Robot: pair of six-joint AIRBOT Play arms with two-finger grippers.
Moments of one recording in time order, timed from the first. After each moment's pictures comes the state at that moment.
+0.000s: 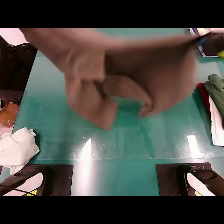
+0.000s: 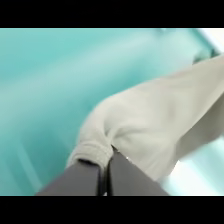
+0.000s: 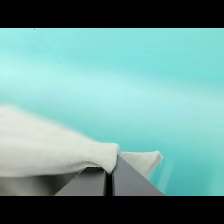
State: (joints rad) left arm 0.07 -1.14 2.05 0.78 -1.36 -1.32; right arm 0.02 -0.89 1.48 -1.26 0.98 1.48
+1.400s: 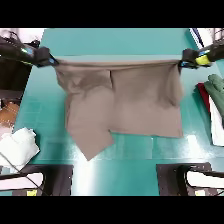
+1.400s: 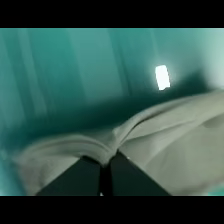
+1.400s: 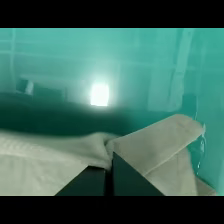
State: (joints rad) left arm 0.07 -1.44 1.64 0.99 -1.29 -1.37; right arm -0.07 -1.43 1.67 -1.25 1.33 1.57
